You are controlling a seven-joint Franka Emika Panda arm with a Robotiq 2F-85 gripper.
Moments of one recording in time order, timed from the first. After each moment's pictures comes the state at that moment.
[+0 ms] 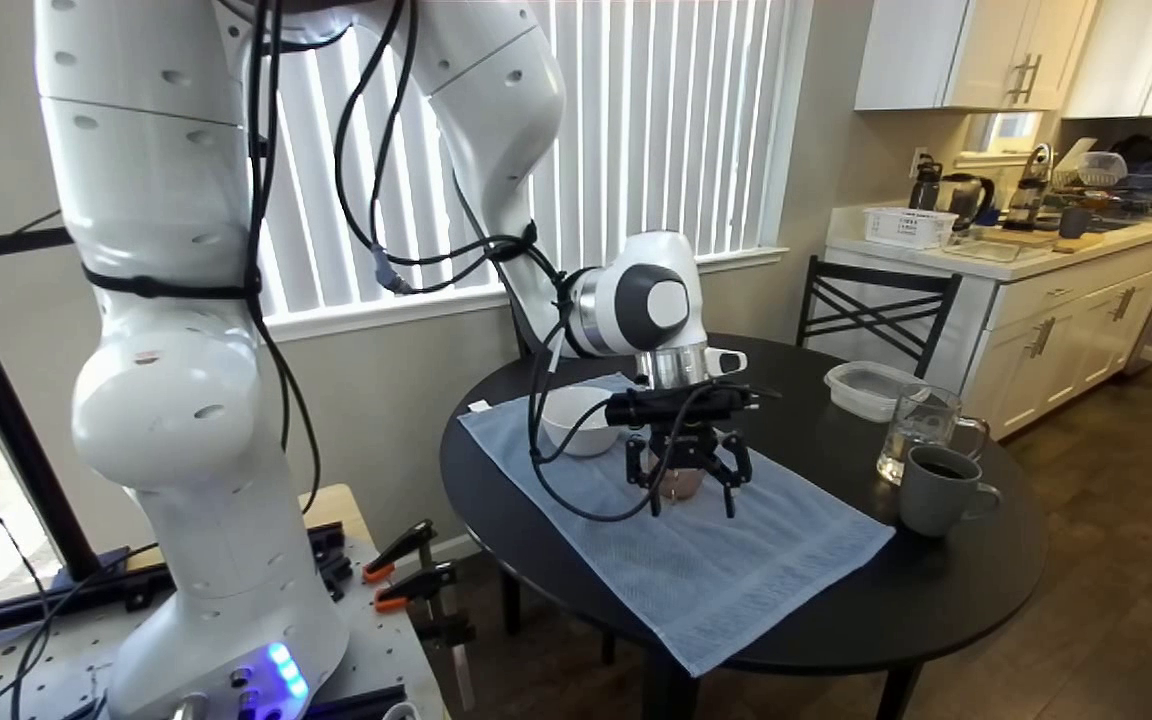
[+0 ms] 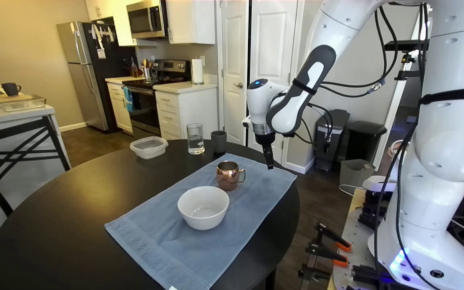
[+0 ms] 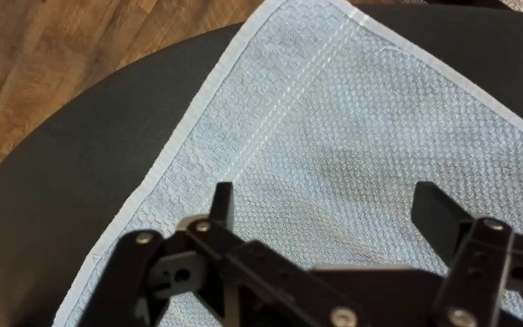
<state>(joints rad) -0.06 0.16 -0.16 -2.46 -0.60 2.58 -0.31</state>
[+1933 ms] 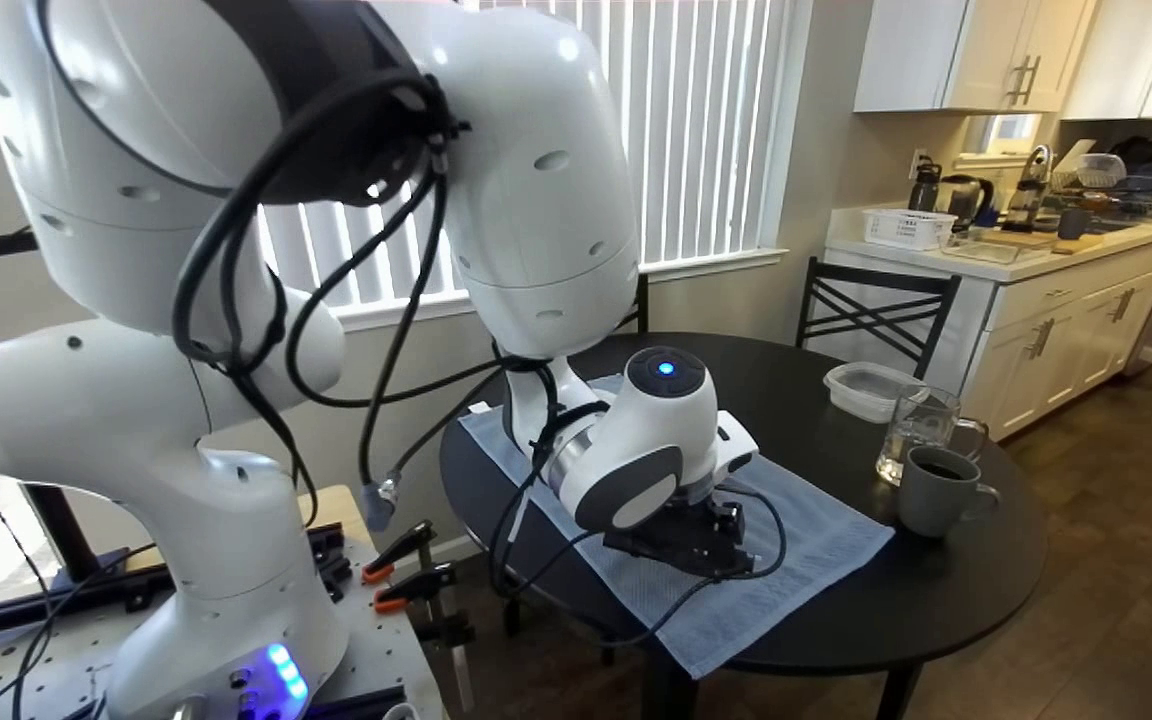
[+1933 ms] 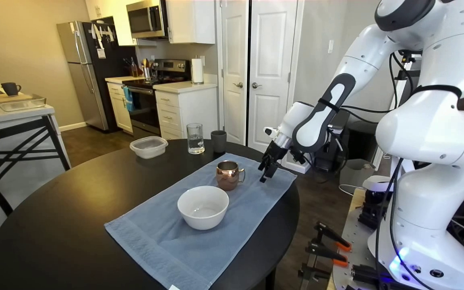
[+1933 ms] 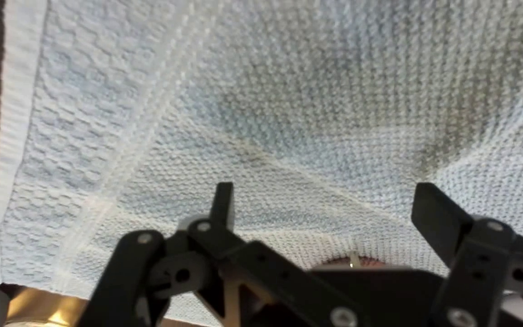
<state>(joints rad) -1.34 0.58 0.77 -2.57 -0.67 3.18 -0.60</state>
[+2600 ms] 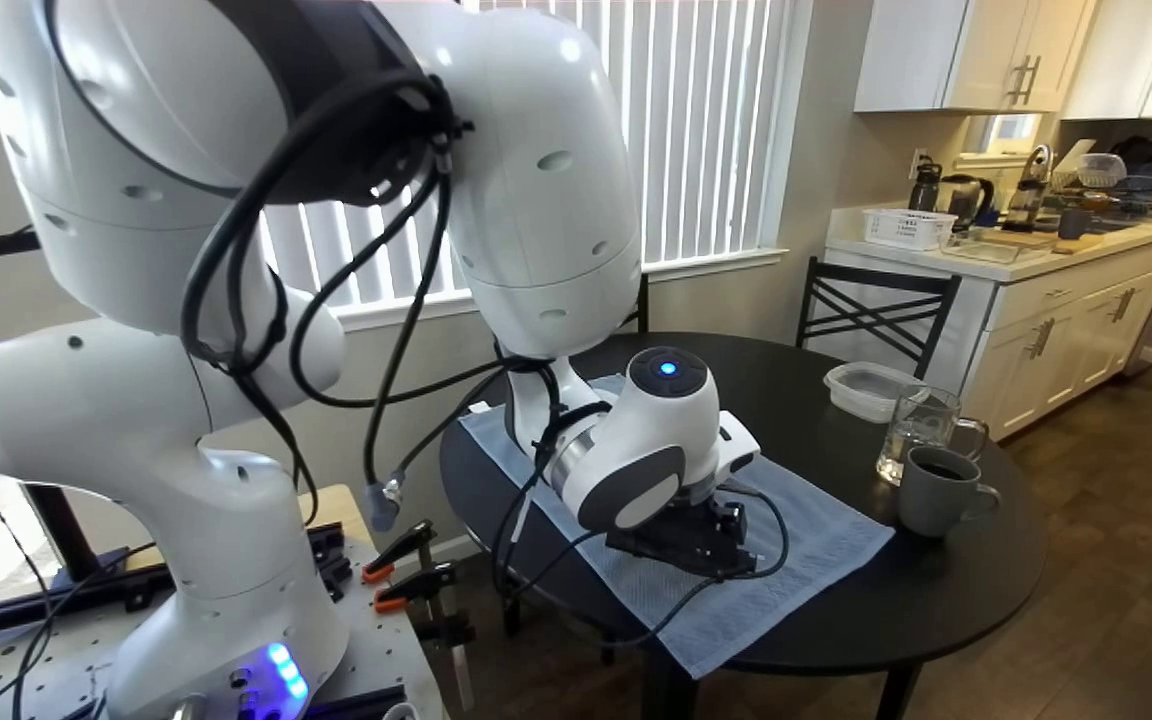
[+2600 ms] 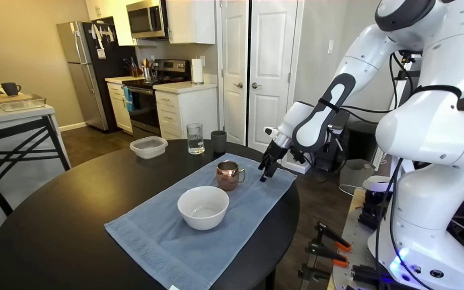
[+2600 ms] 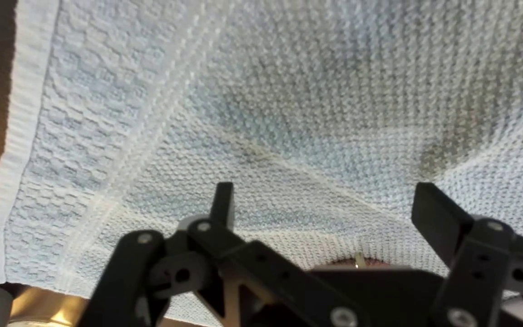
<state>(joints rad) -1.34 0.58 0.77 -2.56 -0.67 3.18 -0.60</state>
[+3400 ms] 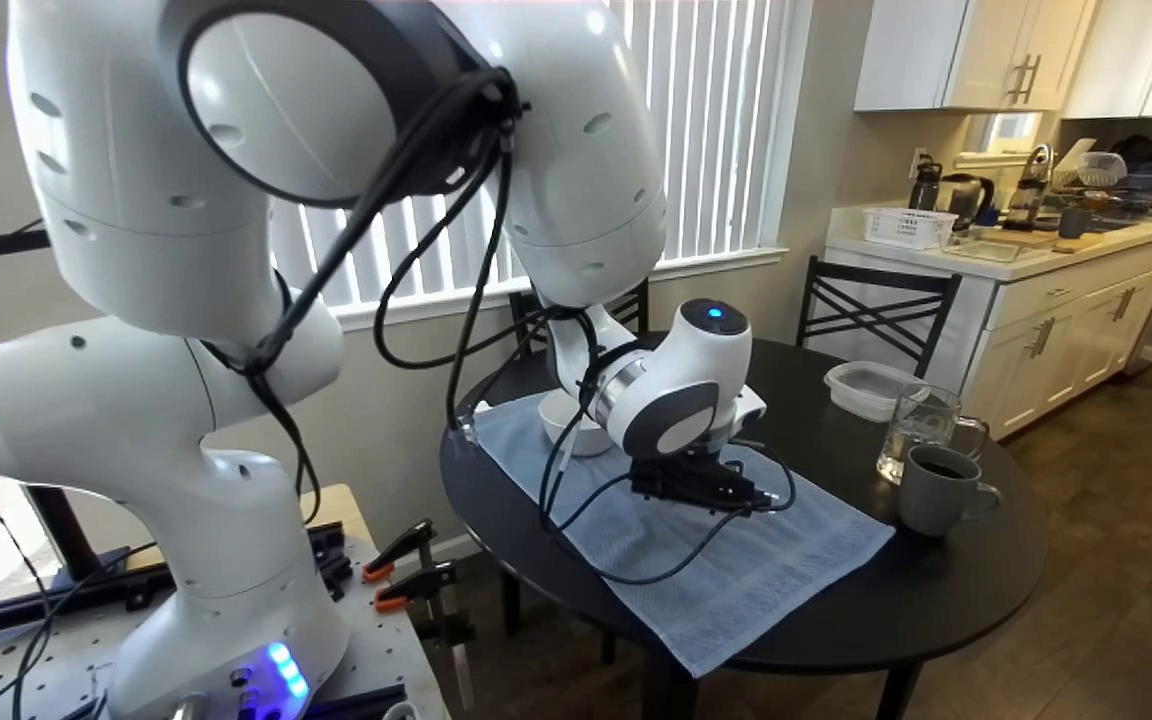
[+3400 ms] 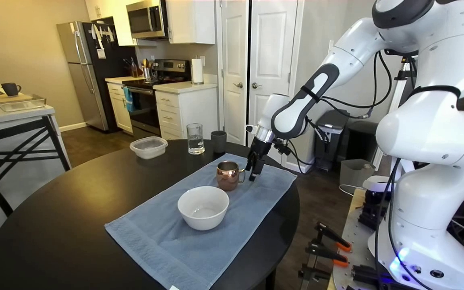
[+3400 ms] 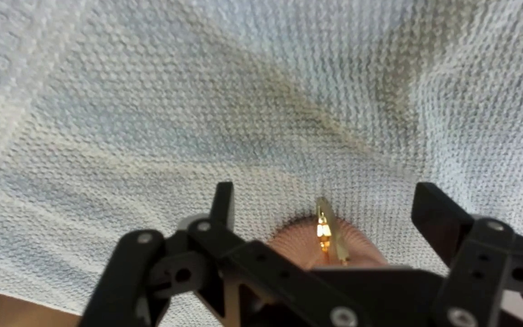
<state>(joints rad) -1.29 0.61 0.92 -2.43 -0.52 2.87 -0.68</state>
